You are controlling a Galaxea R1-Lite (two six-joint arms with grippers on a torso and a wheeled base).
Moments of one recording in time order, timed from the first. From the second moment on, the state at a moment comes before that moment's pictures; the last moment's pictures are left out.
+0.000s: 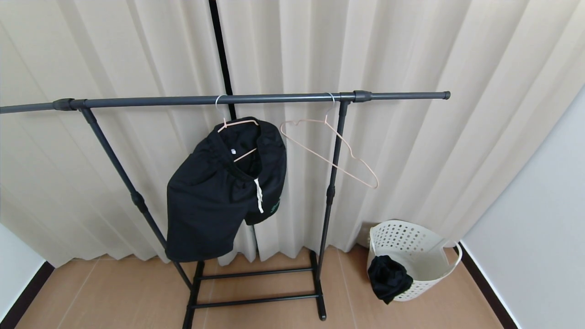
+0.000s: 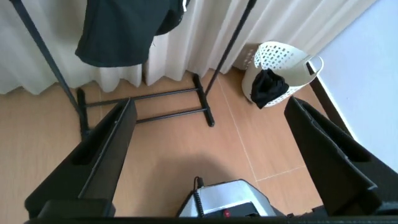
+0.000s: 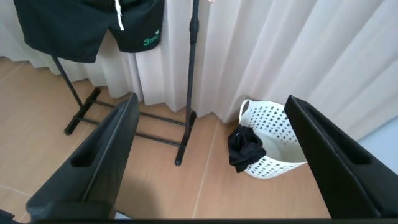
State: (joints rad) left arm 0.03 0.37 0.00 -0.08 -0.31 -0.08; right arm 0.30 0.23 0.00 -0.09 -0.03 -0.07
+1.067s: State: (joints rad) left arm 0.00 0.04 0.00 -0.01 0.06 0.02; right arm 0.00 0.02 0.00 -0.09 -0.06 -0.03
